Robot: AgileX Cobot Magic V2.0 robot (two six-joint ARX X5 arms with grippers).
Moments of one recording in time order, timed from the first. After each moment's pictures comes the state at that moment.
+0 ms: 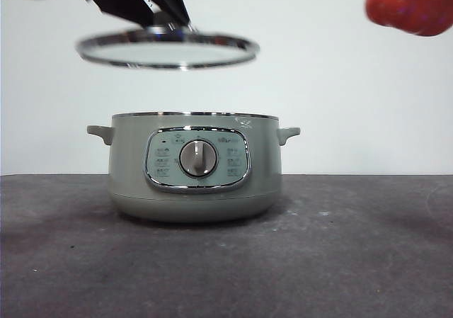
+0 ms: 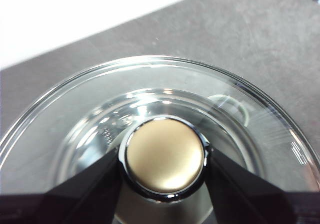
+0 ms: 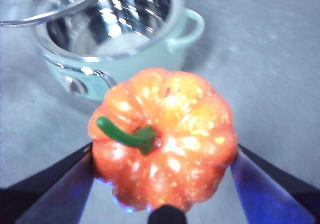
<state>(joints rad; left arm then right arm) -0.43 1.44 1.37 -0.40 0.15 0.08 0.37 0.86 0.96 -0.72 -0.16 -0.08</state>
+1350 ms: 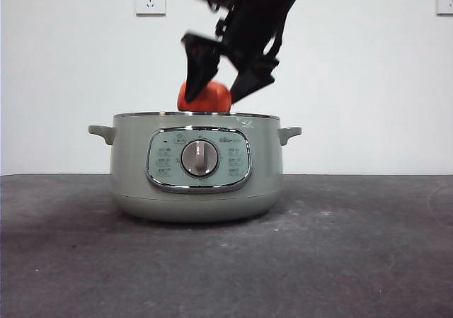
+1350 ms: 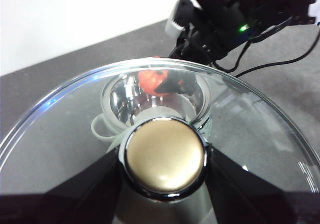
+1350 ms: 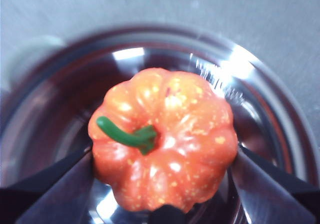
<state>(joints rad) -0.43 0.77 1.37 -1.03 0.10 0.08 0.60 1.97 1.72 -0.48 -0.10 -0.20</state>
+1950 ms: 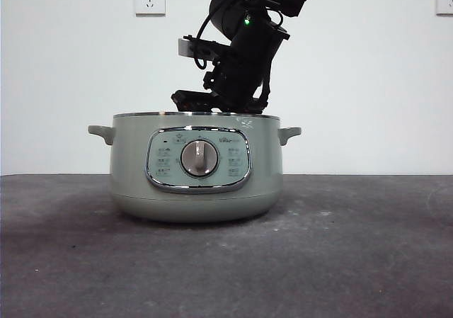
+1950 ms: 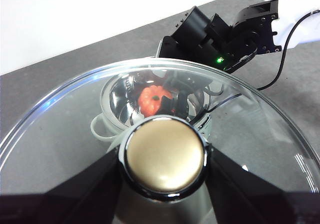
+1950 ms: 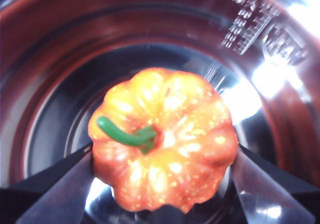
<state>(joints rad) -0.43 0.77 1.37 -1.03 0.10 0.08 0.62 2.09 1.72 -0.50 -0.07 -0.23</state>
